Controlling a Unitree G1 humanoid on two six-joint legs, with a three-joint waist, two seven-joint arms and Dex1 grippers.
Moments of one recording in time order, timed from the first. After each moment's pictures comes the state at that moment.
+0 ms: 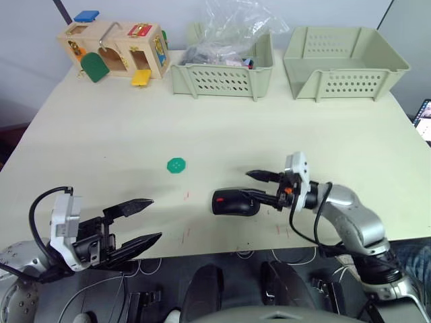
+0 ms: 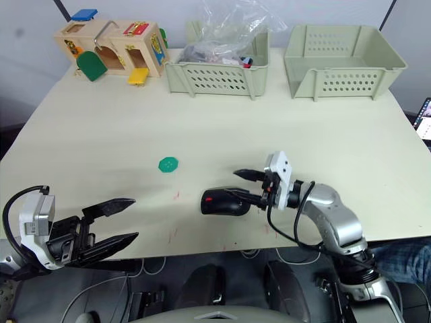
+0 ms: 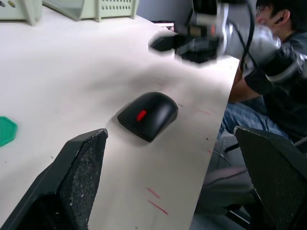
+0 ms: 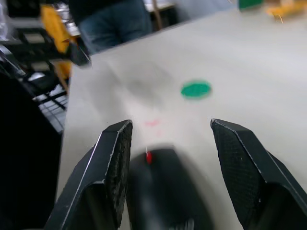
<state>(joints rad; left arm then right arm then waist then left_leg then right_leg) 0.39 0.76 0.55 -0.35 -0.82 0.38 -1.33 -0.23 -0.31 0.18 -0.21 0.42 0.43 0.95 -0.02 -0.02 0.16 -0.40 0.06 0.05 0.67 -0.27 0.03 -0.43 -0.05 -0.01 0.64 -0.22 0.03</state>
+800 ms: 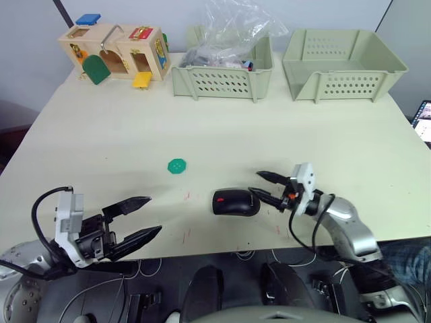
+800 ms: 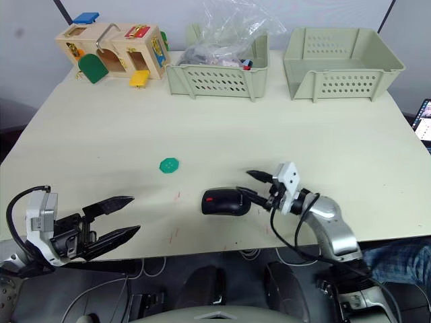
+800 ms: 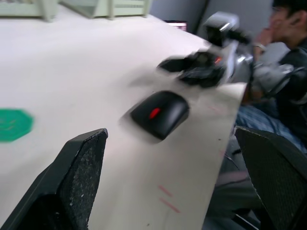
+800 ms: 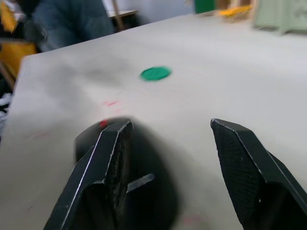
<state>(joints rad) 0.39 0.74 0.55 -0.33 -0.80 0.40 -1.24 -0.17 -0.33 0.13 -0.14 0.41 0.20 0.88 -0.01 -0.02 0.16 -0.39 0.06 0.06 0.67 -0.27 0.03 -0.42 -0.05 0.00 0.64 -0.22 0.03</state>
